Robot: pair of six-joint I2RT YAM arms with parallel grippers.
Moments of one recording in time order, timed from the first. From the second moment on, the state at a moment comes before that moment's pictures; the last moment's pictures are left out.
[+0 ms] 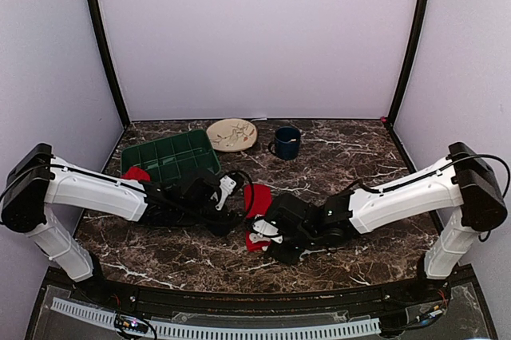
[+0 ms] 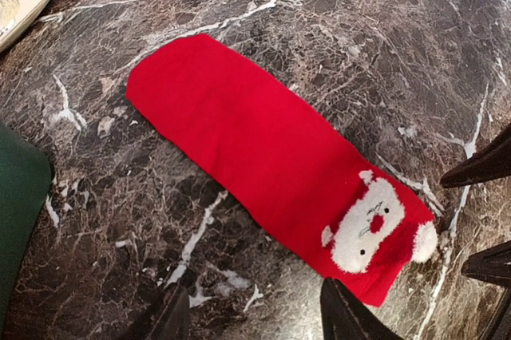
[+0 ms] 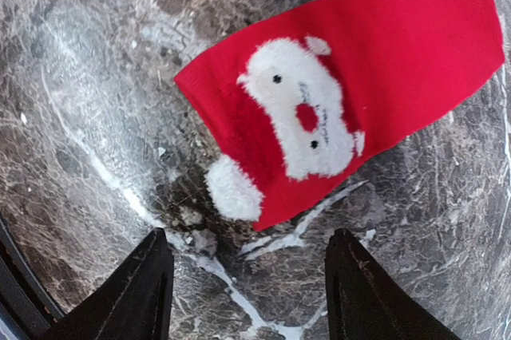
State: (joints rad) left arm -0.98 1.56 0.79 -0.04 -0.12 -0.21; right arm 1.26 1.67 0.97 -0.34 0.20 -0.01
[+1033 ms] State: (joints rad) left arm -0.99 1.49 0.72 -0.05 -0.12 -0.25; right arm 1.22 1.82 1.02 -0.27 0.26 -0.15
